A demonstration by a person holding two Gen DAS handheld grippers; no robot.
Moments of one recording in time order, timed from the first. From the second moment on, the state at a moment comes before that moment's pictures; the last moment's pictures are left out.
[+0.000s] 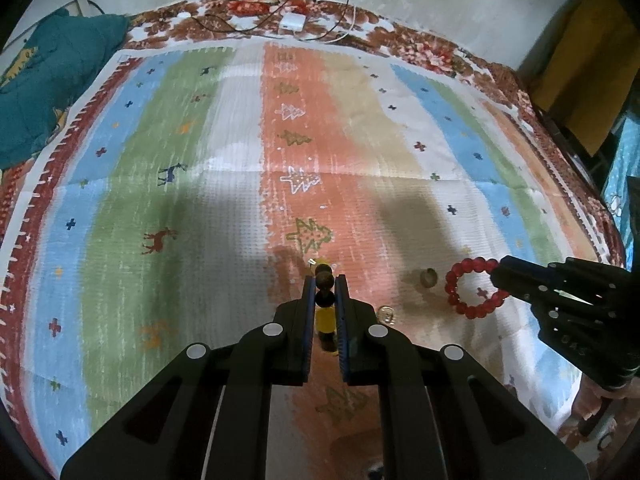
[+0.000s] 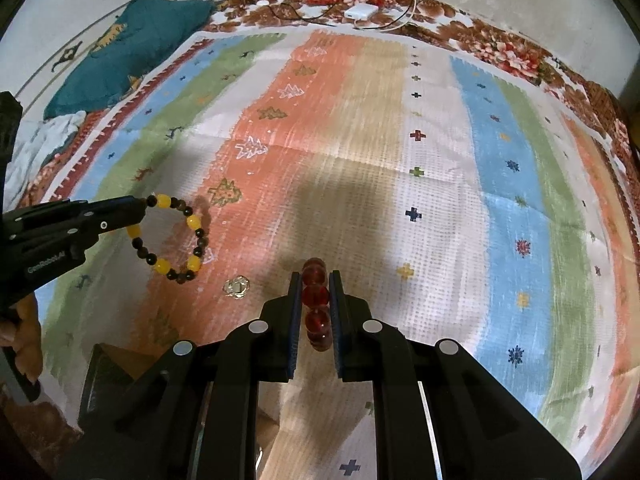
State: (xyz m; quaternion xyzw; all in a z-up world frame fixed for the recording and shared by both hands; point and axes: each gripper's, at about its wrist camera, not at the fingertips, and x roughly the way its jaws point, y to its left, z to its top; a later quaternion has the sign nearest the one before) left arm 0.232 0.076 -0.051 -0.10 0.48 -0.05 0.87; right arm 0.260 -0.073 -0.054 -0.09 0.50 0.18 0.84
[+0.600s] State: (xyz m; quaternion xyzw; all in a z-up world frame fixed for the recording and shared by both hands) left arm 0.206 0.058 -0.026 -0.08 0.46 -0.07 0.88; right arm 0.235 -0.073 -0.038 -0.09 0.48 0.20 0.85
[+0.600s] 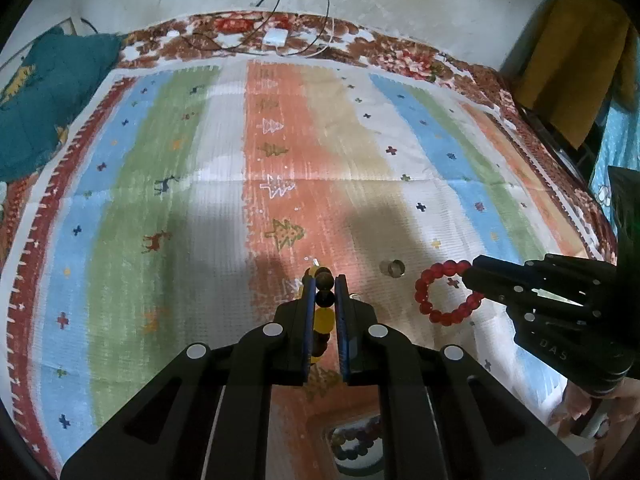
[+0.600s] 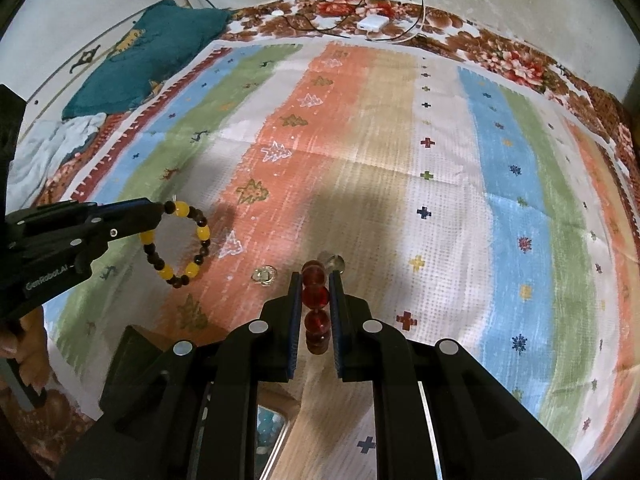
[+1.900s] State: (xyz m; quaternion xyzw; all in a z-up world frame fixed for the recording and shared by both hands) left arm 0.143 0.037 0.019 -0.07 0.40 -0.07 0.91; right arm 0.177 -0.080 0.006 -0.08 0.42 0.23 0.87
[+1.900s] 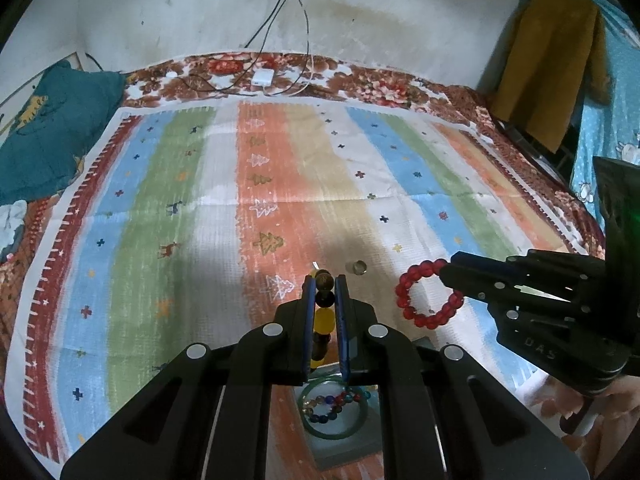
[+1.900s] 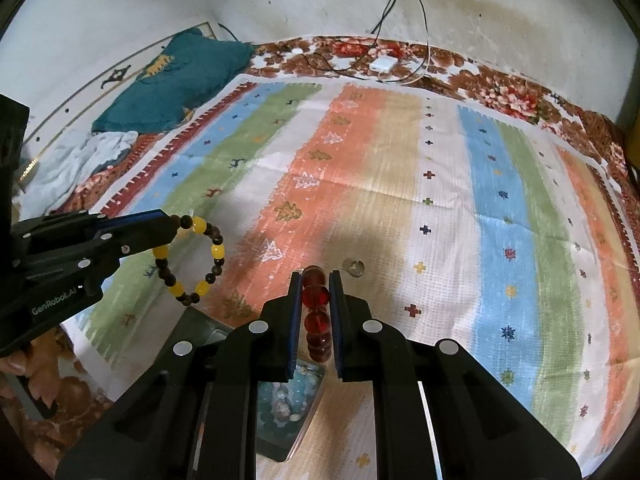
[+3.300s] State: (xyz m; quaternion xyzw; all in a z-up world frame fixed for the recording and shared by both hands) left arm 0.114 0.037 0.006 -0.09 0.43 -0.08 0.90; right arm 0.142 -0.092 -0.005 -0.06 0.44 0.25 0.86
